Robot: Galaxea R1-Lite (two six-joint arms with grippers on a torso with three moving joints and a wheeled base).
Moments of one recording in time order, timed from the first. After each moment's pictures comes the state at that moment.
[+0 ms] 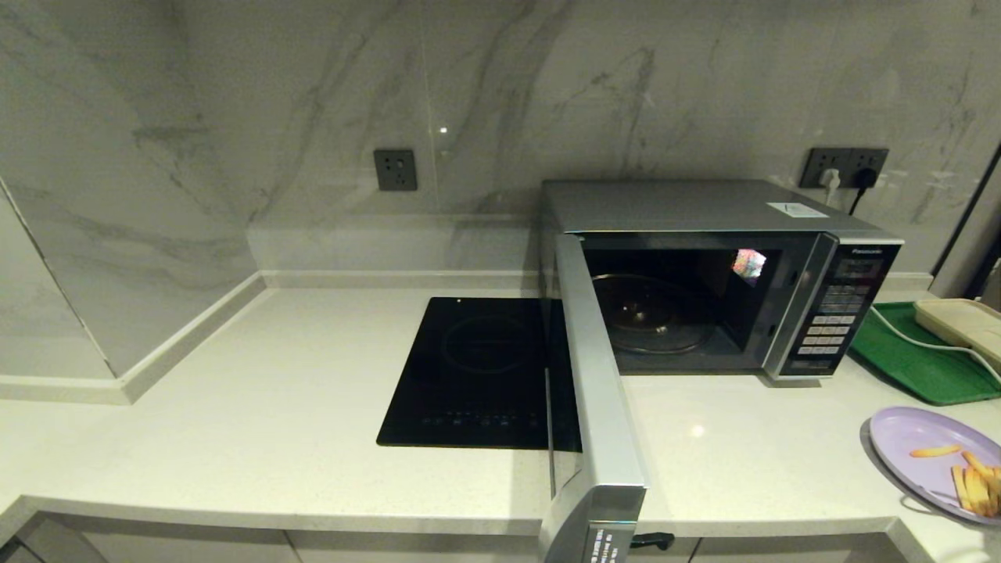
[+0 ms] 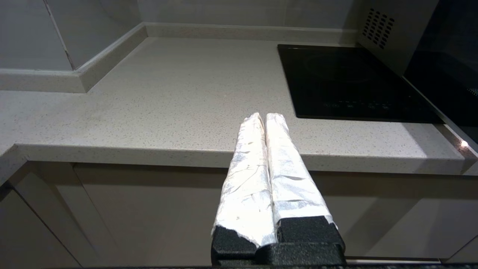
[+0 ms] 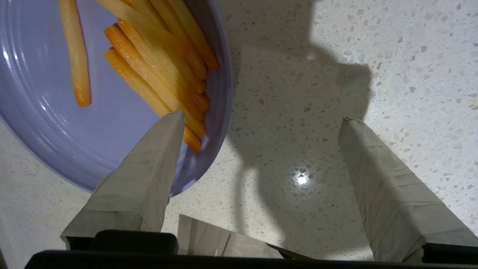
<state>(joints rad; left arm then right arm) 0.00 0.00 0.00 -0.01 0.01 -0.05 -0.82 1.96 -1.01 0.25 -0.01 0.65</state>
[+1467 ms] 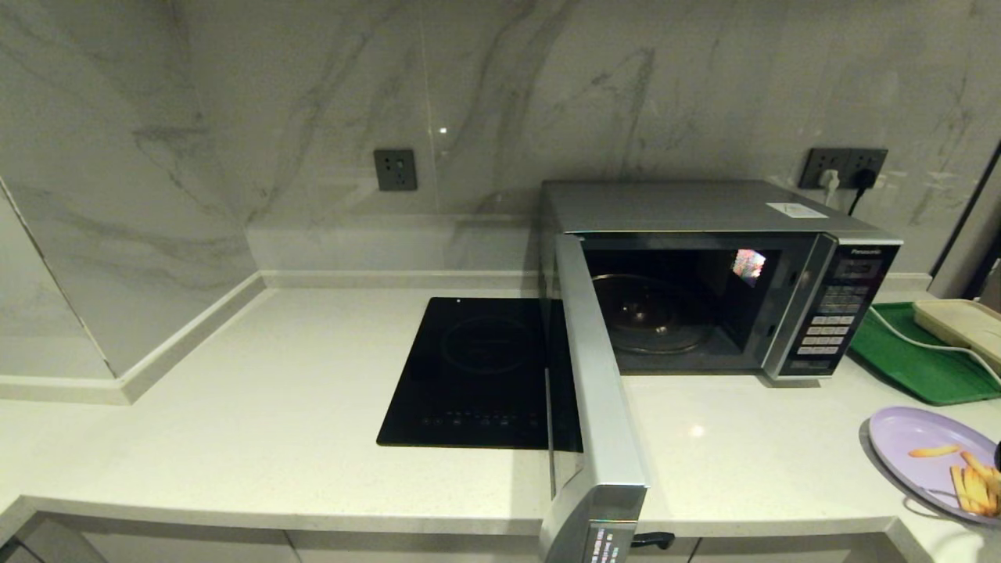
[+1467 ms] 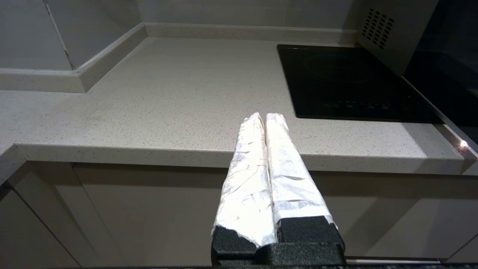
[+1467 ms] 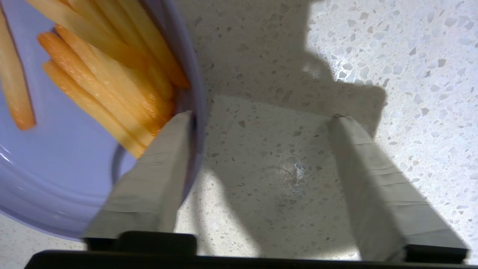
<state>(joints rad) 0.00 0.00 0.00 -0.01 0.01 -0.05 -0.82 2.07 -0.98 0.16 -0.02 0.64</state>
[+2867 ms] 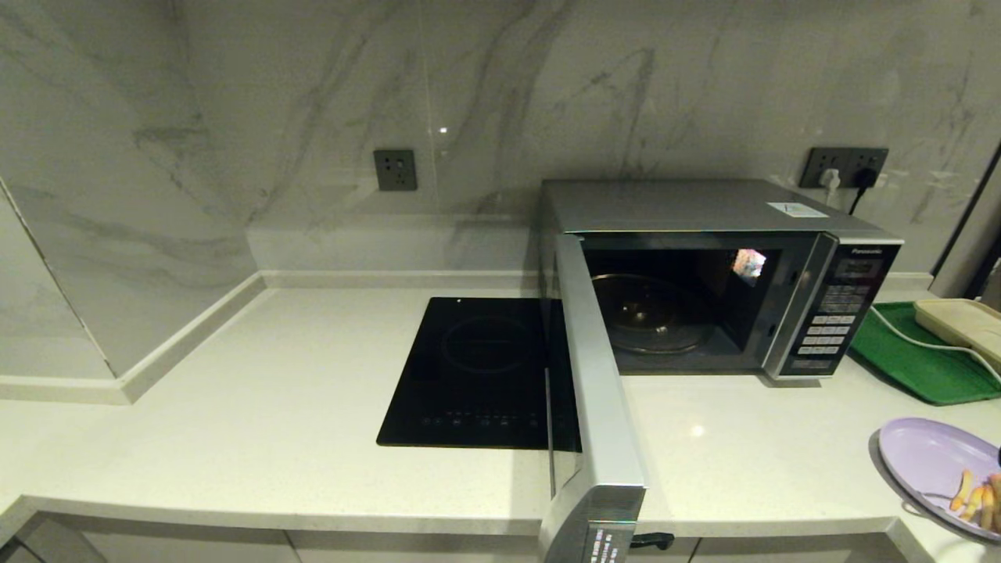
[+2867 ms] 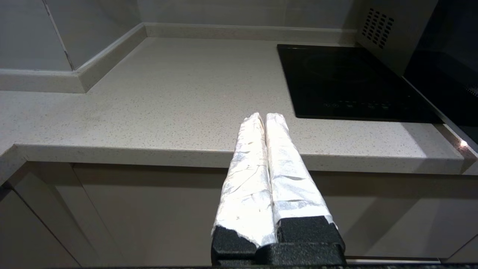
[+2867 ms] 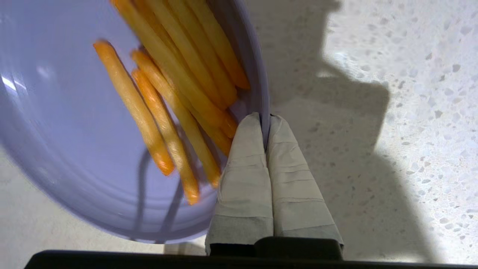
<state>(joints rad) 0.00 0.00 0.00 -0.01 0.01 -0.05 -0.81 2.02 -0.94 0.13 0.01 0.61</state>
